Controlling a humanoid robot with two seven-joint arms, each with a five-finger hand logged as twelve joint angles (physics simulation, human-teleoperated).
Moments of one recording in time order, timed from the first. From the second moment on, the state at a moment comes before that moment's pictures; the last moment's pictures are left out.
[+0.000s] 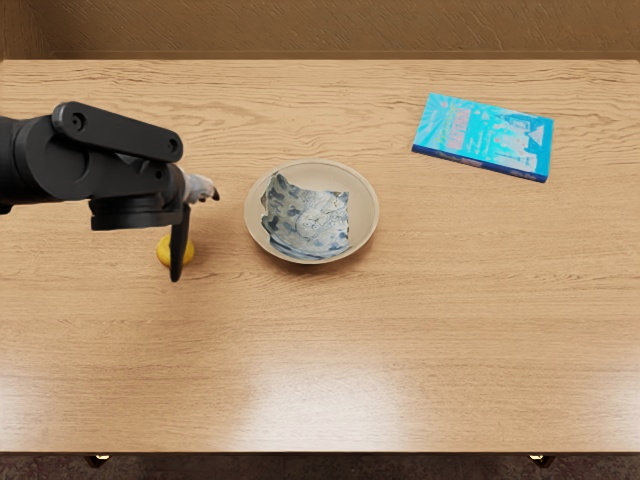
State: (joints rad) left arm -1.86 0.20 0.86 -1.37 0.21 0.09 0.49; right arm -0.07 0.00 0.08 0.12 0.07 0.06 -0.44
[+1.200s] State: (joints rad) left arm -1.75 0.19 0.98 -1.49 0.29 0.55 0.37; right arm -0.07 0.00 0.08 0.12 0.07 0.06 -0.44
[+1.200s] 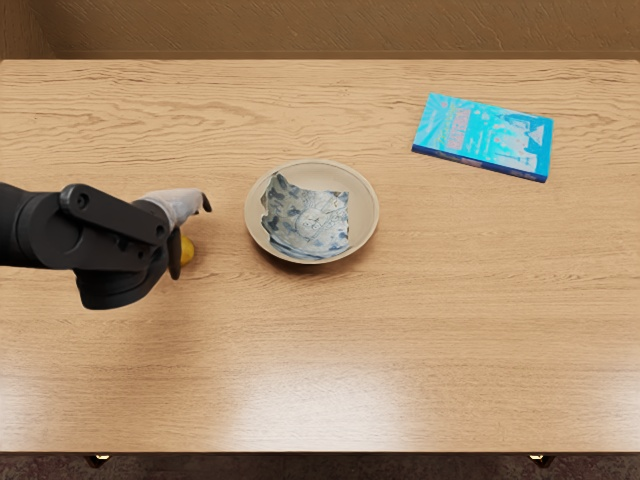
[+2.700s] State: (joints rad) left arm -1.72 0.18 1.02 -1.48 0.33 0.56 0.37; right arm -0.07 0.00 0.08 0.12 0.07 0.06 -0.44
